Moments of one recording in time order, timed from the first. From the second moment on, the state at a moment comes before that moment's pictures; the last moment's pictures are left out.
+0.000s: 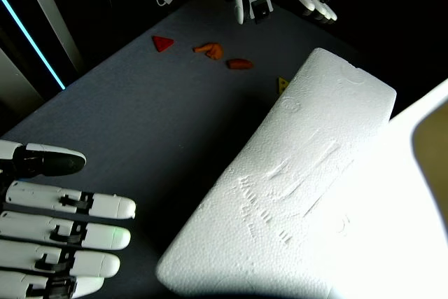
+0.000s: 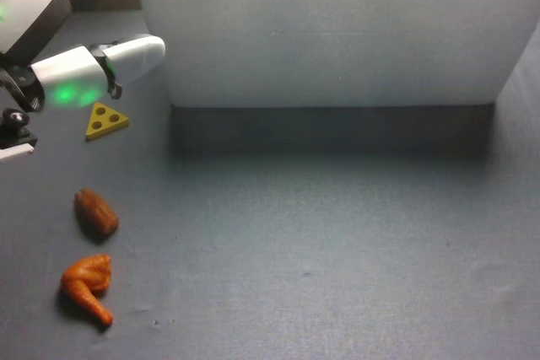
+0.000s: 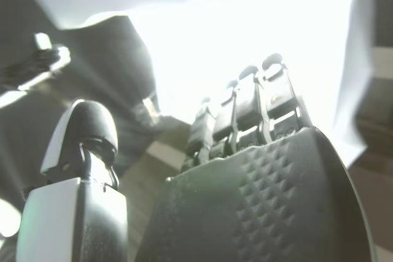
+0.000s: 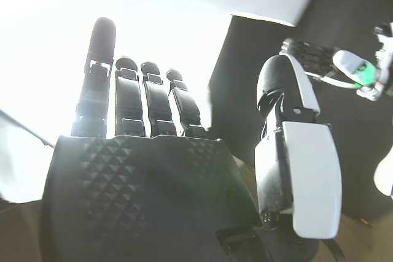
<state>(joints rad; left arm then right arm) 0.75 -0.98 1.21 -0.19 -1.17 0.55 -0.78 -0.78 1.02 0.38 1.19 -0.84</state>
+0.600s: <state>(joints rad) 0.69 -1.05 1.31 -0.35 -1.11 0.55 -0.65 -0.87 1.13 0.49 1.04 -0.92</state>
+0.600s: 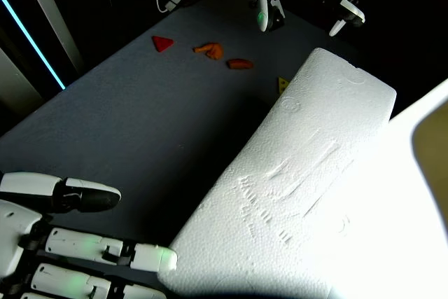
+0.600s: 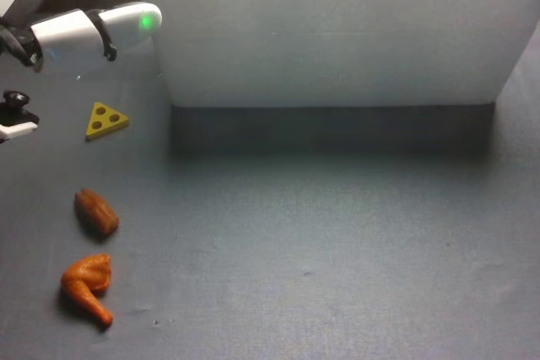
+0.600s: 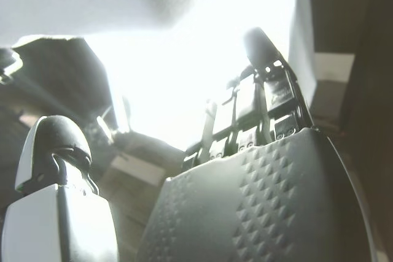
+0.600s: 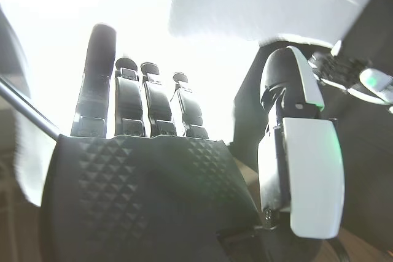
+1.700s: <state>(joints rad) 0.68 -1.18 1.49 -0.48 -0.96 0.46 -0.55 -0.99 1.30 0.62 0.90 -0.87</state>
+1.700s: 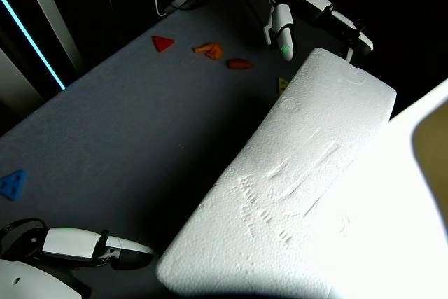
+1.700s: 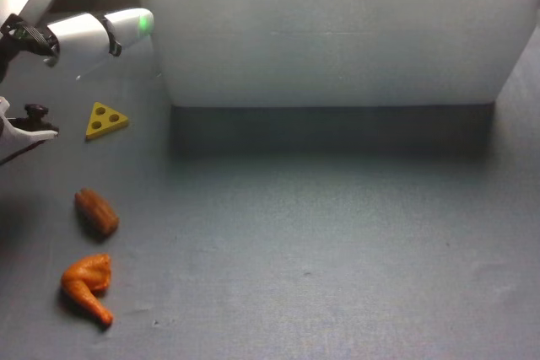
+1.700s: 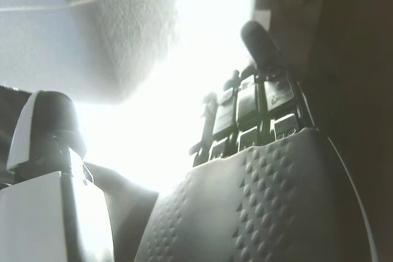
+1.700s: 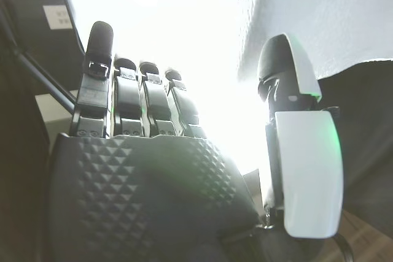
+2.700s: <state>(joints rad) 0.62 -1.27 1.59 -0.46 -0.85 0.39 -0.55 -1.05 1.38 0.63 0.87 -0.80</state>
